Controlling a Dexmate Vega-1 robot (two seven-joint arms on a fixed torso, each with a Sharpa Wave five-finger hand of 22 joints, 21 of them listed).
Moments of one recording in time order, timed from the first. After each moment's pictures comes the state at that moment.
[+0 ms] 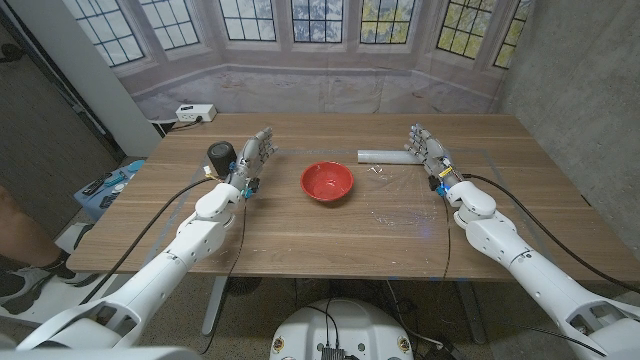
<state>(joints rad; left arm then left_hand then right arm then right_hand) 0.87 0.52 0.38 -1.35 -0.64 -0.27 -0.01 0.33 0.18 0.62 0.00 0.17 0.06 0.03 0.18 0.18 0.00 0.06 0.20 0.19 -0.03 0.09 0.18 0.17 0.09 0.09 0.28 0.17 -0.88 -0.54 -0.37 -1.35 0.65 0.27 0.02 0.40 0.16 0.26 -0.04 0.19 0.15 -0.09 0.19 0.18 0.13 -0.04 0.19 0.19 0.05 -0.04 0.19 0.20 0.27 -0.04 0.19 0.17</state>
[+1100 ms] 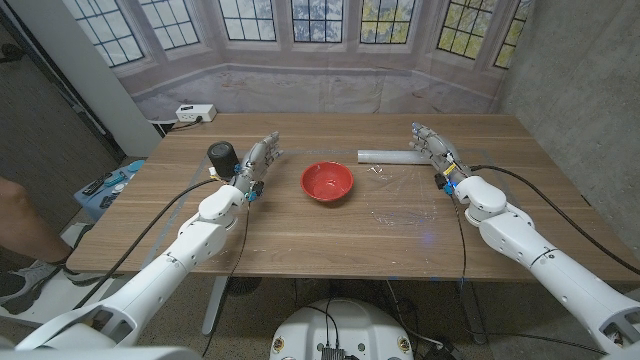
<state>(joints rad) 0.86 0.53 0.40 -1.37 -0.62 -0.24 -0.01 0.35 0.19 0.64 -0.02 0.18 0.06 0.04 0.18 0.18 0.01 0.06 0.20 0.19 -0.03 0.10 0.18 0.17 0.10 0.09 0.28 0.17 -0.91 -0.66 -0.37 -1.52 0.50 0.17 -0.09 0.46 0.14 0.28 -0.10 0.19 0.16 -0.08 0.19 0.18 0.14 -0.04 0.19 0.19 0.06 -0.04 0.19 0.19 0.27 -0.04 0.19 0.17</state>
